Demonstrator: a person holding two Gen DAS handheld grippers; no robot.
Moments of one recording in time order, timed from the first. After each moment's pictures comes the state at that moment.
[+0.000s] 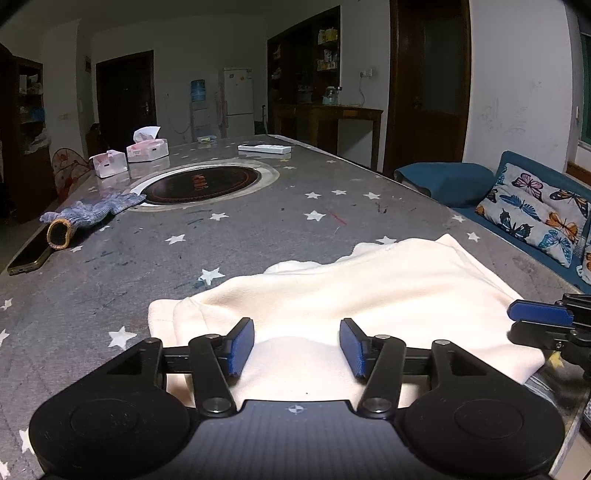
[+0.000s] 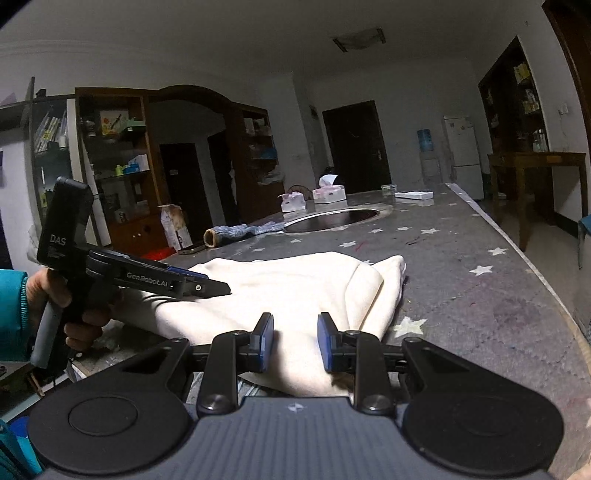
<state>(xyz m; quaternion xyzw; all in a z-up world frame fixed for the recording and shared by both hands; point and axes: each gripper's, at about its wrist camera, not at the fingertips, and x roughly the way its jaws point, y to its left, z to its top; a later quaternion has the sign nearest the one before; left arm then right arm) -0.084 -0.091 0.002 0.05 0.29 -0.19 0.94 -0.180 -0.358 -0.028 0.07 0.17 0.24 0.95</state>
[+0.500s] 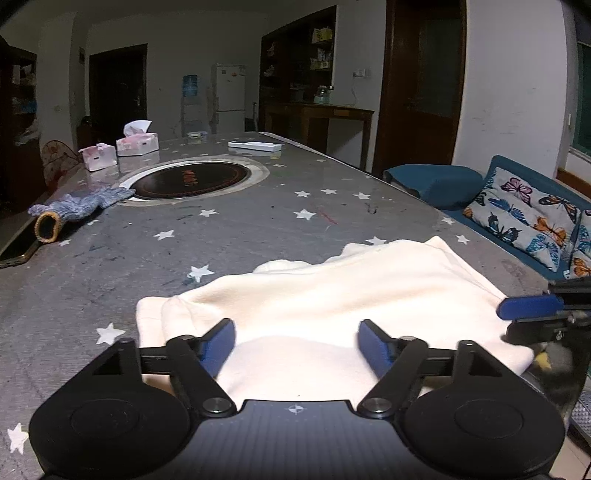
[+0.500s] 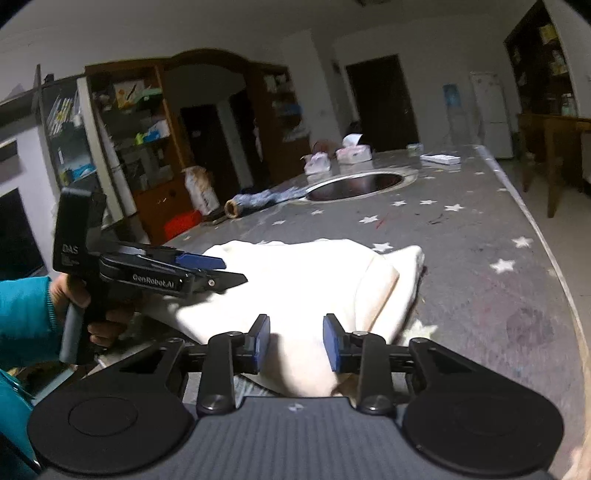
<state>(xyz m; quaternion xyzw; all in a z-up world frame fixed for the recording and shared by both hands) -0.081 -0.091 0.002 0.04 0.30 -0.21 0.93 -0.153 -0.365 0.001 0.06 0.25 0.30 0.92</state>
